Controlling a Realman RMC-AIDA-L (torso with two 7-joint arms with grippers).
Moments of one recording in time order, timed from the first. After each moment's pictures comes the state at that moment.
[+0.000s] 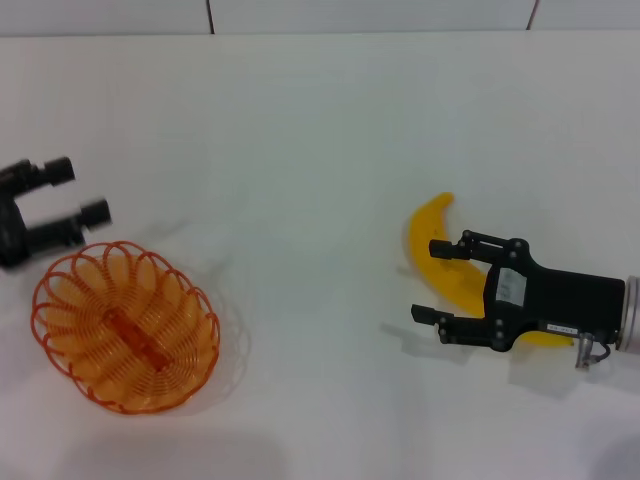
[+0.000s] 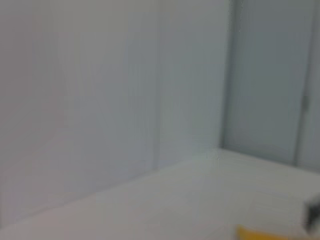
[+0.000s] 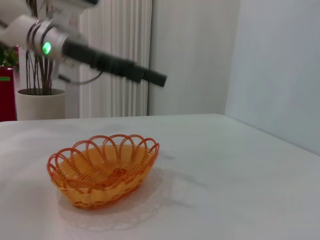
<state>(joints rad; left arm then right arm) -0.40 -2.00 0.48 0.65 1.94 1.69 -1.20 0.42 2.04 -0.45 -0.30 -2.12 -1.55 0.65</state>
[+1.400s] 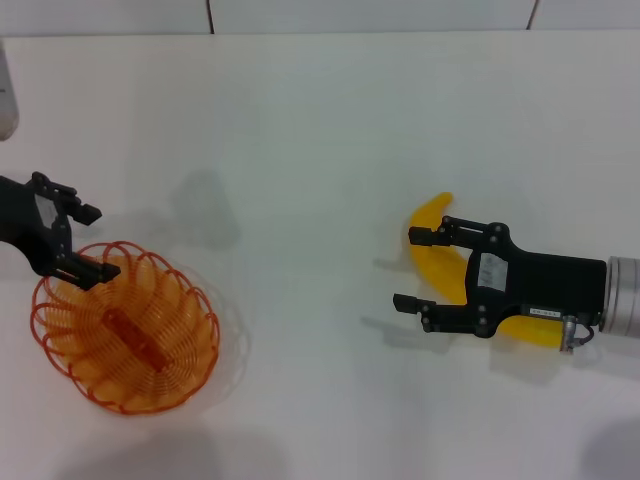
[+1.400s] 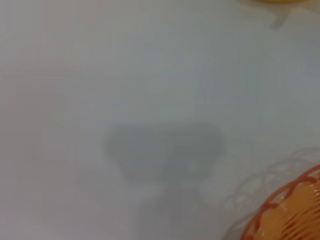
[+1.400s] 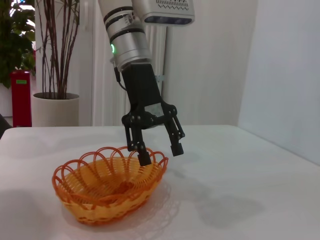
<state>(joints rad) -0.69 -2.03 0.89 1.01 2.63 1.52 -1.60 0.48 2.04 -0.46 -0.29 -2.12 -1.56 0.65</state>
